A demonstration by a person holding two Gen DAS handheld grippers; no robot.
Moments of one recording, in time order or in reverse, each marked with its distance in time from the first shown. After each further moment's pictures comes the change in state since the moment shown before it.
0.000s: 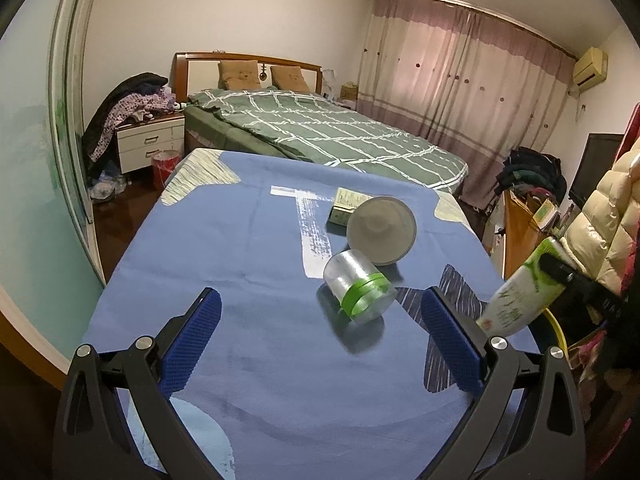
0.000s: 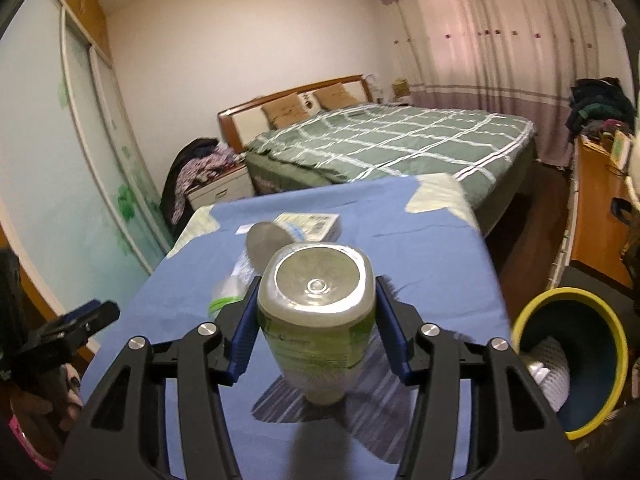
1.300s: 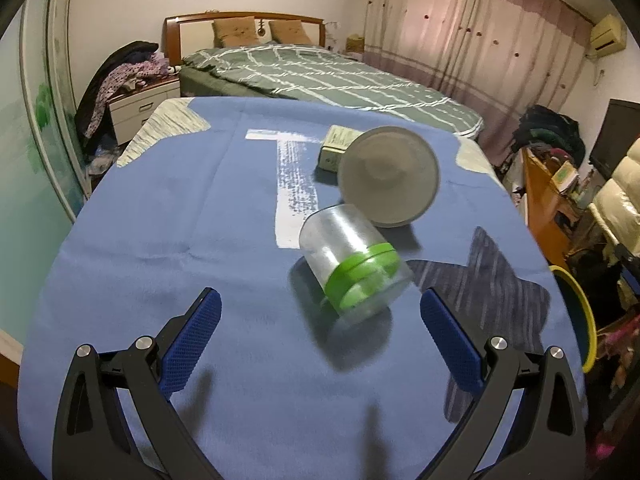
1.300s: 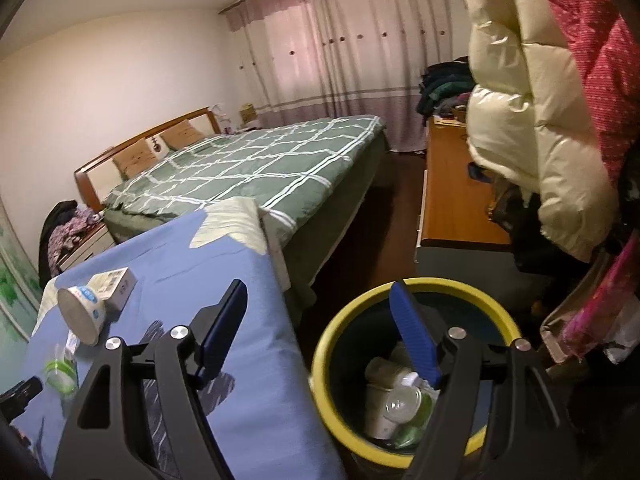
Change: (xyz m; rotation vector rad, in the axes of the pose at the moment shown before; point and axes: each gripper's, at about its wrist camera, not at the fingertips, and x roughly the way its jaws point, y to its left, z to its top) left arm 0.112 -0.028 -0.006 0.021 0.184 0.060; right arm -0.012 -0.156 -0.015 0.238 -0.096 -0.464
